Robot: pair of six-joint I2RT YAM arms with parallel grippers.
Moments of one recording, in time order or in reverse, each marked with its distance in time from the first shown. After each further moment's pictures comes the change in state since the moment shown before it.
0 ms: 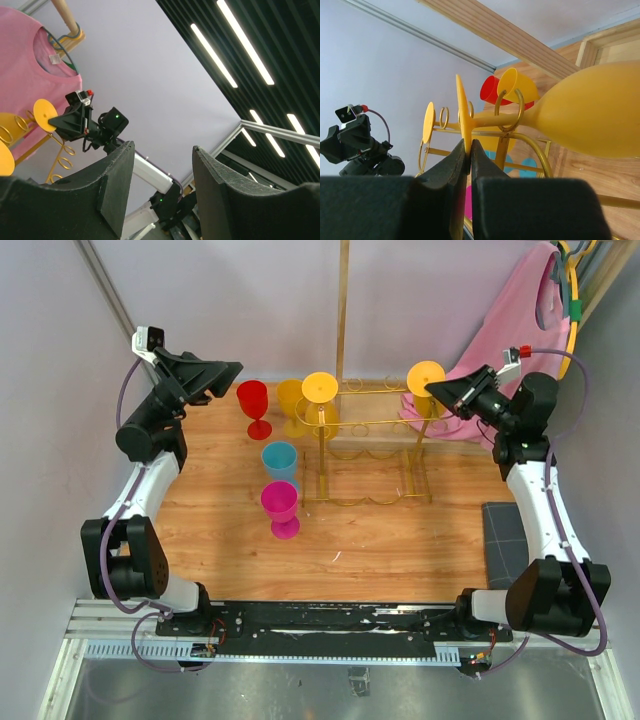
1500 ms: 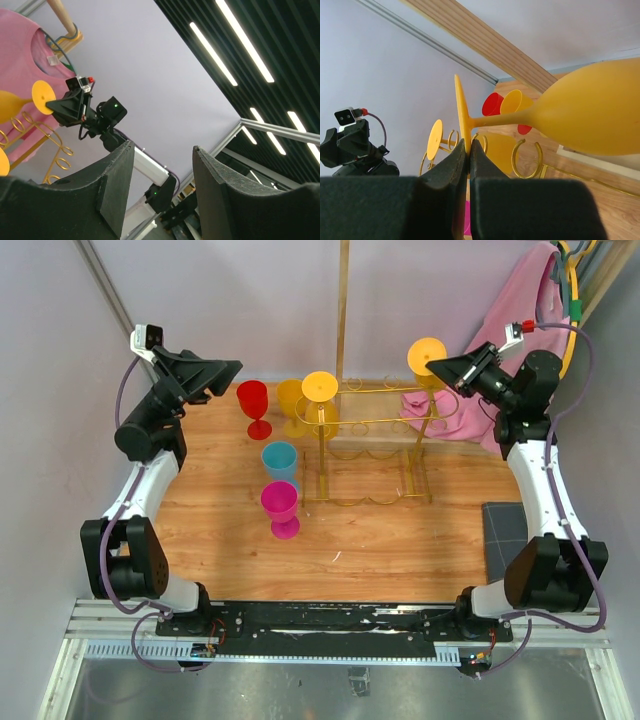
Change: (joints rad) left arm 0.000 0.000 0.015 0.000 0.000 0.000; right arm 0.005 0.125 0.177 0.029 -0.009 -0.037
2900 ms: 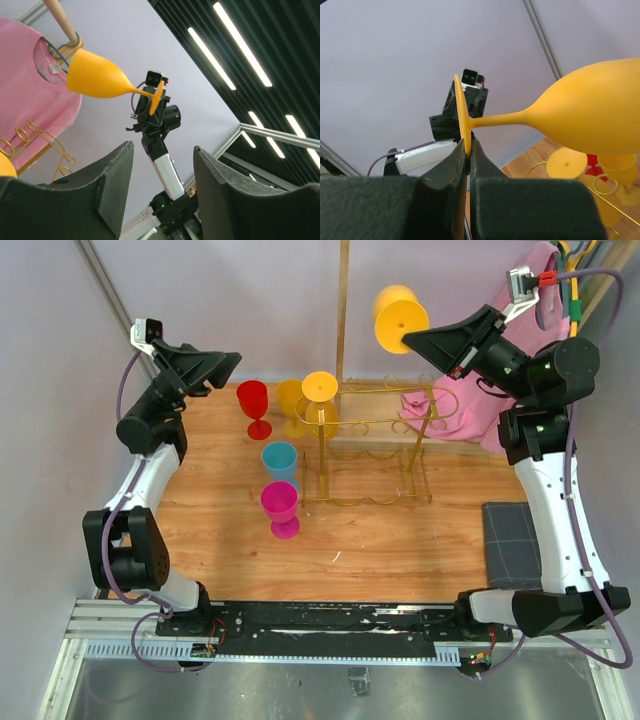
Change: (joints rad) left arm 0.000 0.058 0.054 0.000 -0.023 0.000; right arm 0.243 -0.124 0.314 0.084 -0.104 0.035
